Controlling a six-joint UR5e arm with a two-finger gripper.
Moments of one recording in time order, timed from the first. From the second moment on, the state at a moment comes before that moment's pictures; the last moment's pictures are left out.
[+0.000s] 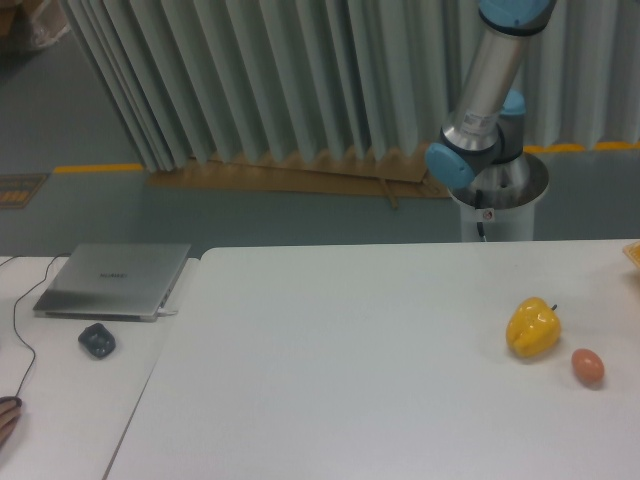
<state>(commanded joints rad) 3.11 -1.91 -1.56 -1.33 1.58 2.58</state>
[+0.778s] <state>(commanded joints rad) 3.12 -1.92 -1.62 -1.34 1.58 2.58</state>
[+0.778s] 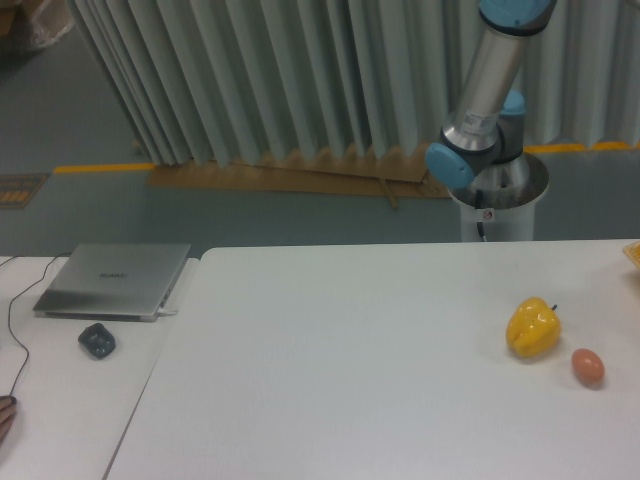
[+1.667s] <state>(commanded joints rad) 3.11 -1.93 -1.65 -1.33 1.53 2.58</state>
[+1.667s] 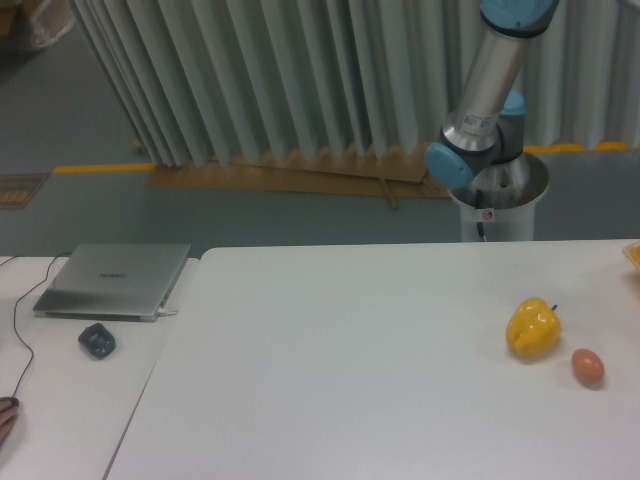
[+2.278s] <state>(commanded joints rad) 3.10 -1.90 -1.65 -1.35 1.52 2.57</state>
